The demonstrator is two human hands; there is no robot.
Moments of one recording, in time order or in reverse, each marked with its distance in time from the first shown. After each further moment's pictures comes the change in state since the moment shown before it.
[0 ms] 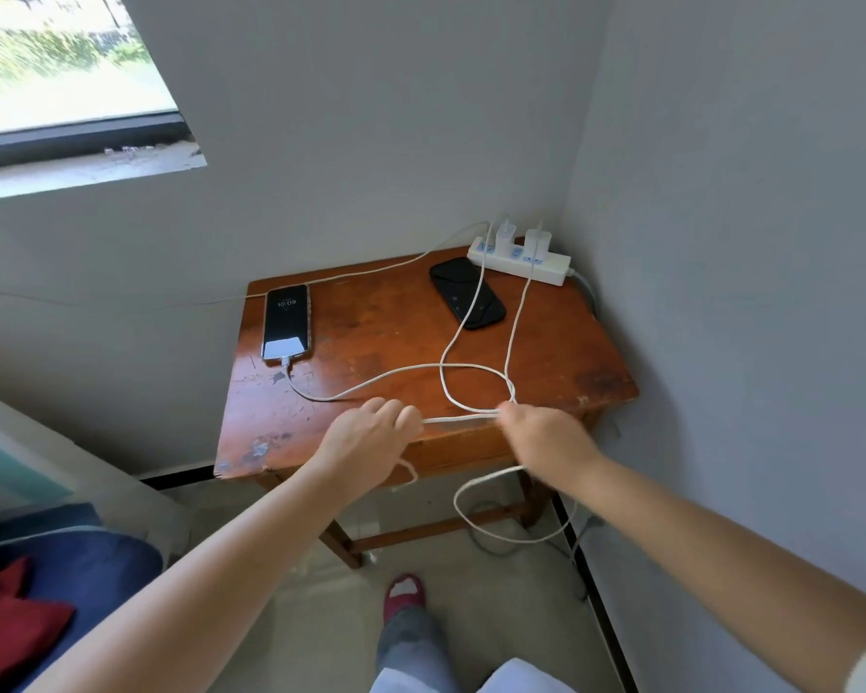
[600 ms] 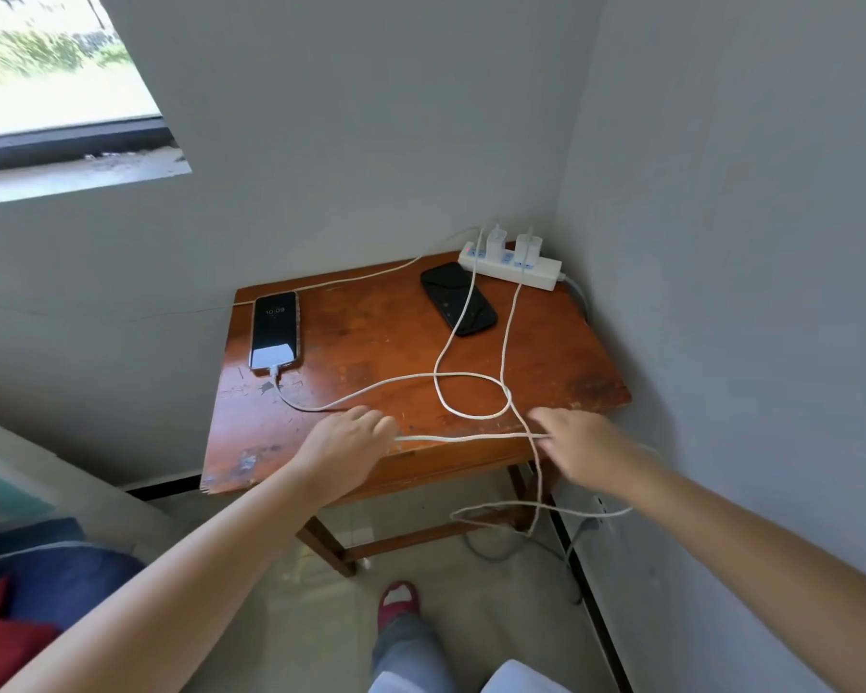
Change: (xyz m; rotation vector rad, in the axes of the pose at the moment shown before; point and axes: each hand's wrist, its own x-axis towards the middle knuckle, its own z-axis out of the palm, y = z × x) left_hand 0.009 -0.012 0.001 -0.032 -0.209 -0.053; right_hand -0.013 0.036 -0.013 0.041 -0.319 0.215
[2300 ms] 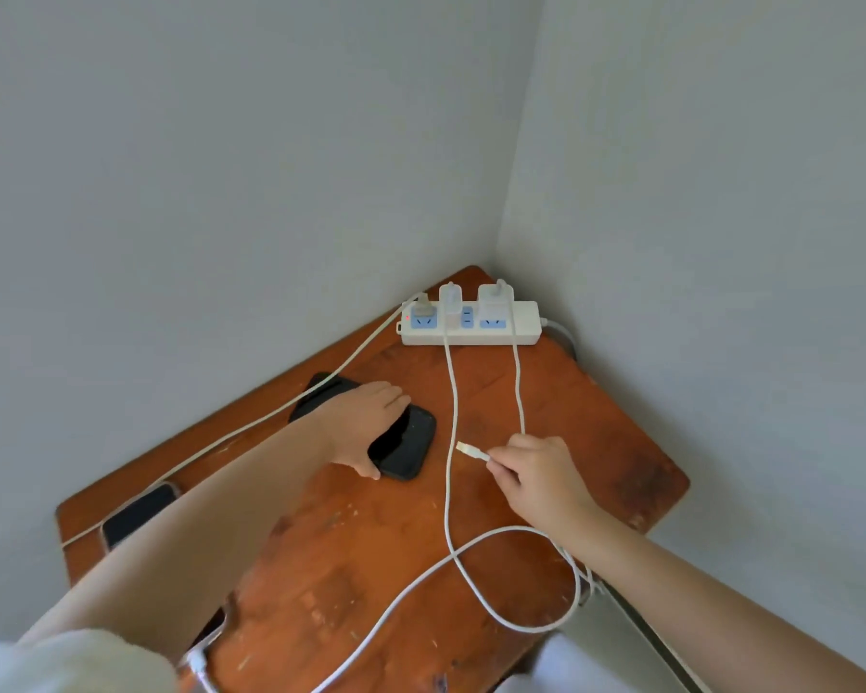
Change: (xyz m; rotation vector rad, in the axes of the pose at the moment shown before) left_hand 0.331 -0.131 0.011 0.009 -0.408 0.544; right_hand 0.204 -0.007 0.003 0.256 0.398 0.350
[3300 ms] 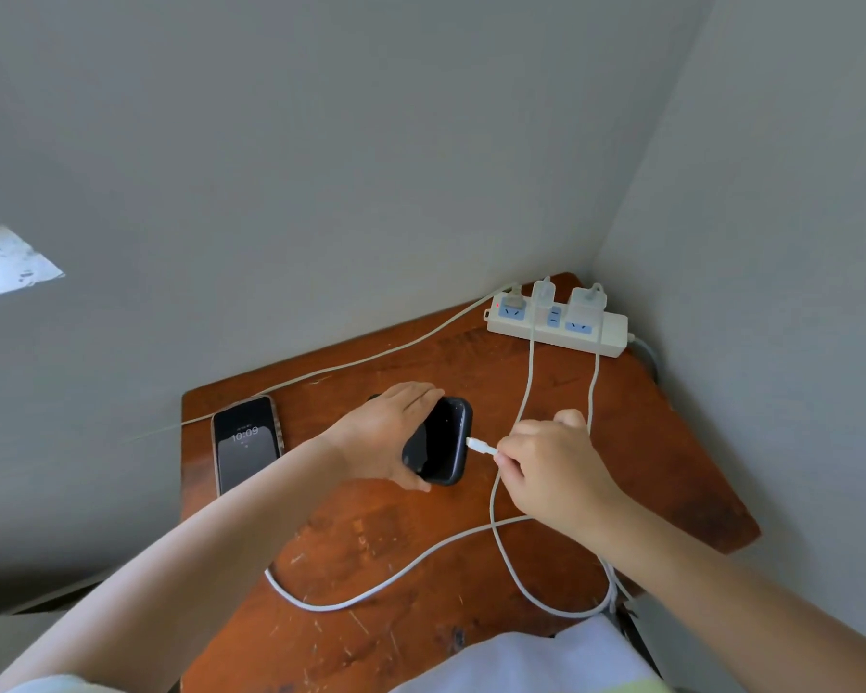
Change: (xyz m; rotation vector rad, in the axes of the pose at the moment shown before) left_hand -0.098 0.038 0.020 -0.322 0.258 -0.258; right_hand 0.003 -0.065 -0.040 -0.118 -0.136 -0.334
